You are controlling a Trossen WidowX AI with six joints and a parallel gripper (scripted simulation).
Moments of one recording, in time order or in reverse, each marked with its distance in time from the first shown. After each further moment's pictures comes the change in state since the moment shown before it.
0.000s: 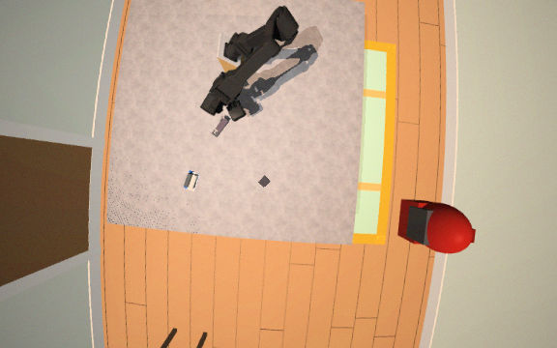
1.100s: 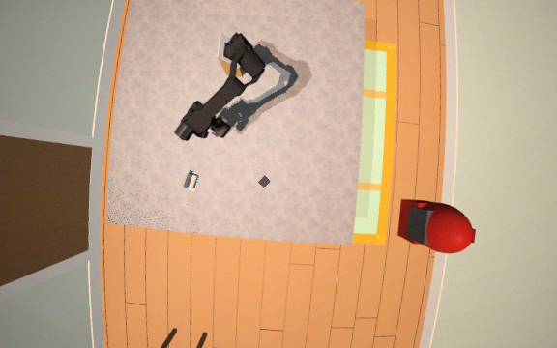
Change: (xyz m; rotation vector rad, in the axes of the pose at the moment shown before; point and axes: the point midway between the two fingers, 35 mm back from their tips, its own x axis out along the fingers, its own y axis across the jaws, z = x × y) arm 0.010 0.027 0.109 -0.403 0.140 -0.027
